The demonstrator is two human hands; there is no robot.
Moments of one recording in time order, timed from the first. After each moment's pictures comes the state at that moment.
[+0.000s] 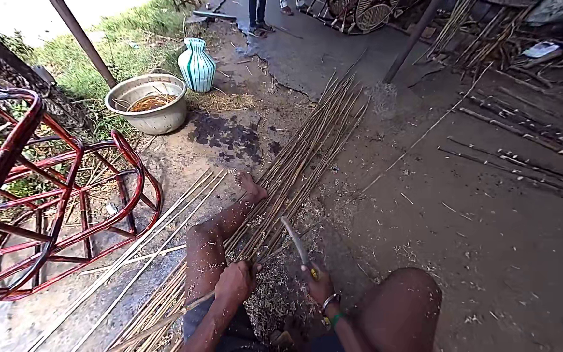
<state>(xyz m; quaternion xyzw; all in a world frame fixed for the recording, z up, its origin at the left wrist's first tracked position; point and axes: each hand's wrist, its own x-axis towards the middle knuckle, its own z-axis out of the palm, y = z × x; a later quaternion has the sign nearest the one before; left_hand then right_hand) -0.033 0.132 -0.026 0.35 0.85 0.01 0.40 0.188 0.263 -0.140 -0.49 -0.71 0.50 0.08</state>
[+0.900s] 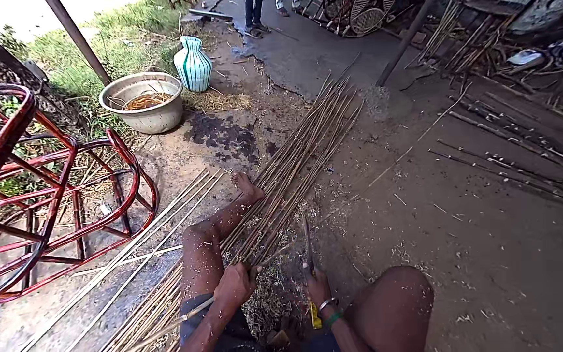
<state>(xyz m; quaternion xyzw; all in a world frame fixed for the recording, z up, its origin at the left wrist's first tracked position) -0.035 0.129 -0.037 0.37 0.83 0.09 0.41 0.181 0.261 -0.129 -0.50 -0.73 0.46 0.04</state>
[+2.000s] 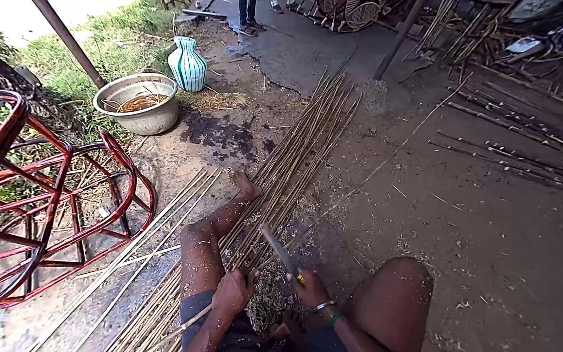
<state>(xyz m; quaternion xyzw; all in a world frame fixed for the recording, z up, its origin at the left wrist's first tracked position) -0.023 0.106 -0.048 0.36 0.84 0.08 0.40 0.182 0.251 -0.114 -0.46 -0.77 0.44 -0.07</state>
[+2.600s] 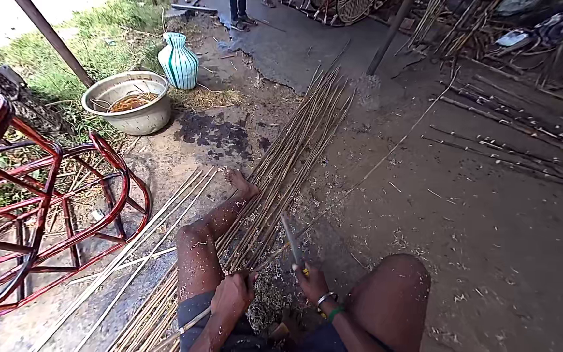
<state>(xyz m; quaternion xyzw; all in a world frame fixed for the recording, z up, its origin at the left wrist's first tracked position) -0.013 0.106 -0.039 0.36 0.85 0.04 0.38 0.186 0.254 -0.114 -0.48 -0.77 0.43 -0.05</state>
